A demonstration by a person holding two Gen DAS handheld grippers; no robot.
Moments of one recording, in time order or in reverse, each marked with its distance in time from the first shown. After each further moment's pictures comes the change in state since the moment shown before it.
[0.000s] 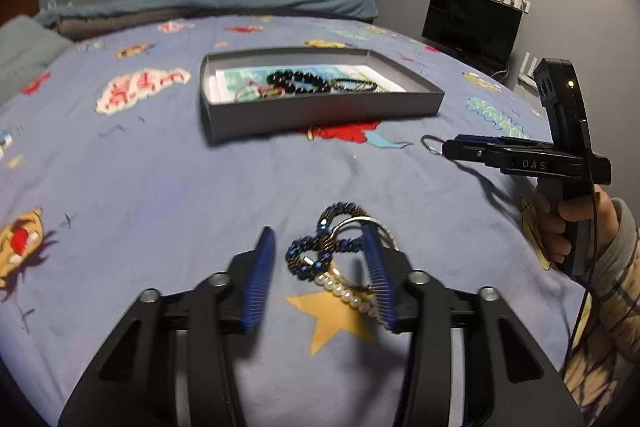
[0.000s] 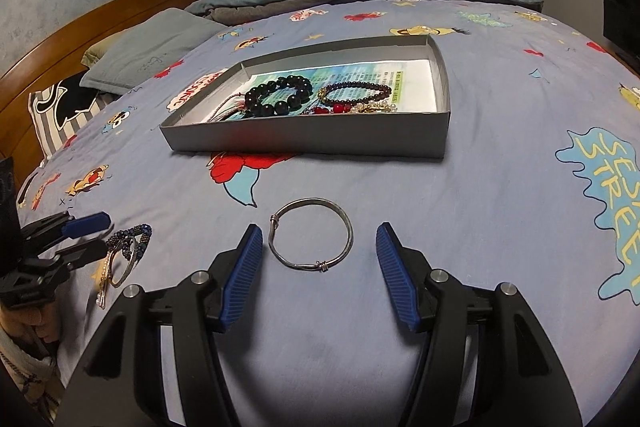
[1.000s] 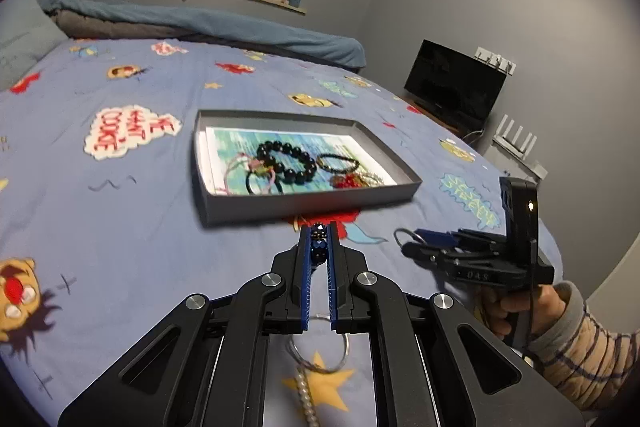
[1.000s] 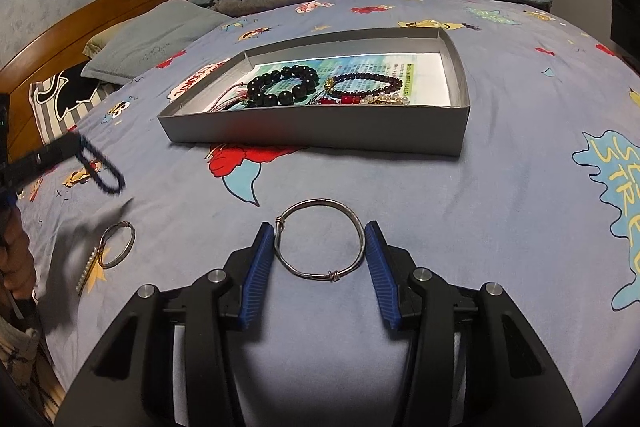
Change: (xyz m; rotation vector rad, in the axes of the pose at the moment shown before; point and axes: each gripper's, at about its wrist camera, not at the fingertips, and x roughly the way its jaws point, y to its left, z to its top) left arm -0.025 0.018 0.059 -0.103 -0.149 -0.114; right arm 0.013 0.003 0.001 -0.022 0.025 0.008
